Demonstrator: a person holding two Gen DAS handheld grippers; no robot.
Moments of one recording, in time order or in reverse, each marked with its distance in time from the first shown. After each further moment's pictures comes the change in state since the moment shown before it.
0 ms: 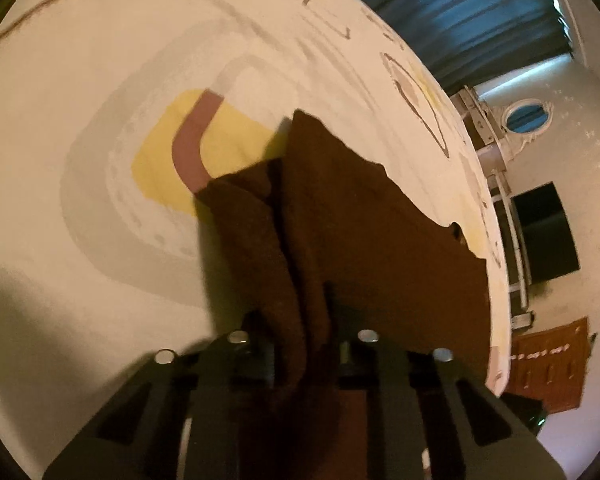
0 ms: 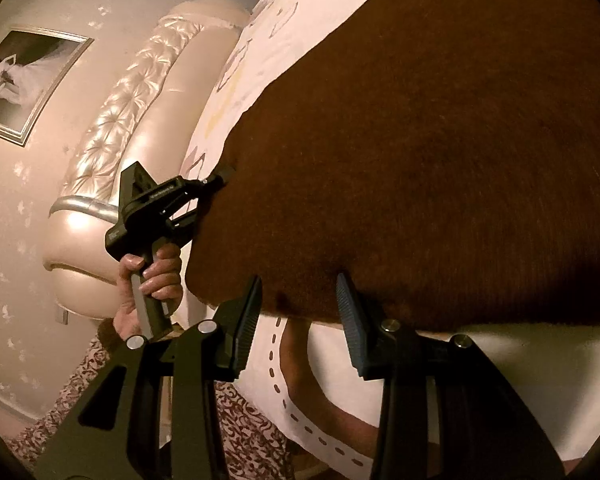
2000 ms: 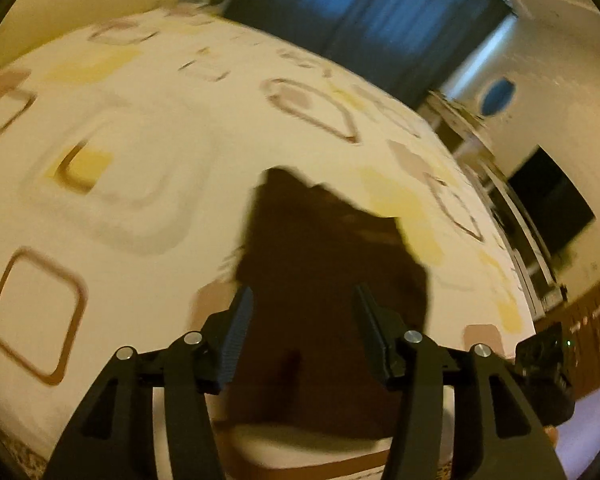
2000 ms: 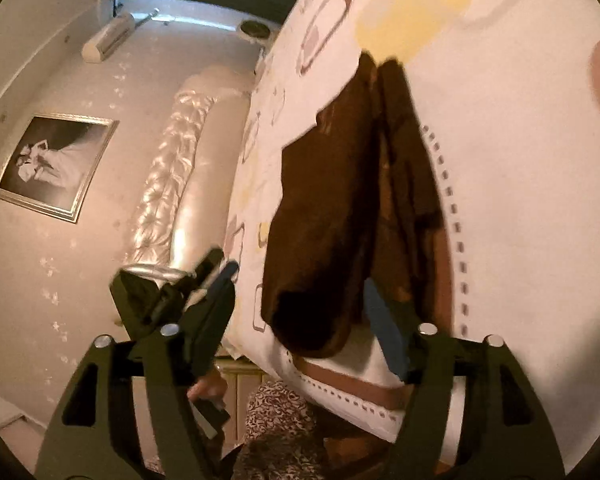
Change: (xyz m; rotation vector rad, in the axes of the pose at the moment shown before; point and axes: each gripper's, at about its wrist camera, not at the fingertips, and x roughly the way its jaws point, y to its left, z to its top) left arm -0.023 -0.167 -0.123 0.221 -0.235 0.102; right arm -0.157 -0.087 0.043 0.181 -0.110 0.168
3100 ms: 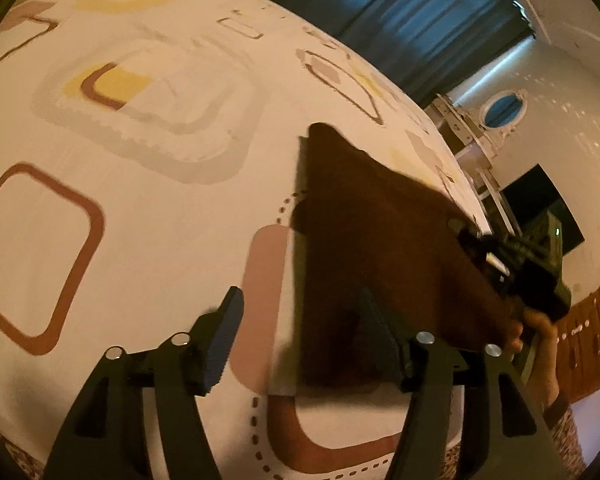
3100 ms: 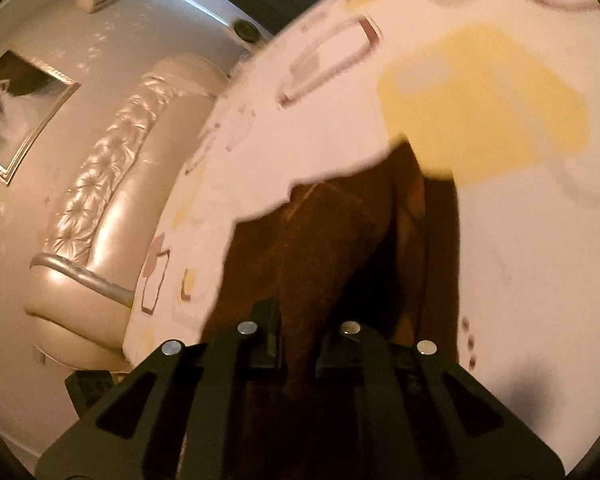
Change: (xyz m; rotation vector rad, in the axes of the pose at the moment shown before) left arm 0.013 0.039 -0.036 -0.067 0.049 -0.084; right arm 0.073 0.041 0.098 -0.243 -0.097 -0.255
